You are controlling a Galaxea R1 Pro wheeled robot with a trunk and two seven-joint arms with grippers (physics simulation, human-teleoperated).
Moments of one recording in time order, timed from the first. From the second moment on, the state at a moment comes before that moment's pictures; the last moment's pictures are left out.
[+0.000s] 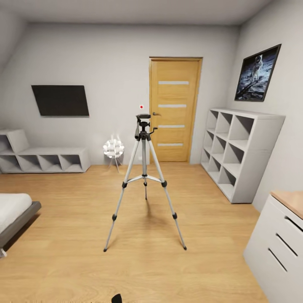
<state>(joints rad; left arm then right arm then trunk) 0.08 0.04 0.01 -0.06 0.00 0.10 0.00 0.01 -0.05 0.00 0.03 -0.01 -0.01 -0.01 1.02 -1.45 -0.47</state>
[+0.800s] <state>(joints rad) 0.08 0.04 0.01 -0.07 0.00 0.10 0.00 0.01 -0.05 0.00 0.03 0.00 -0.01 -0.01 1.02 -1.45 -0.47</state>
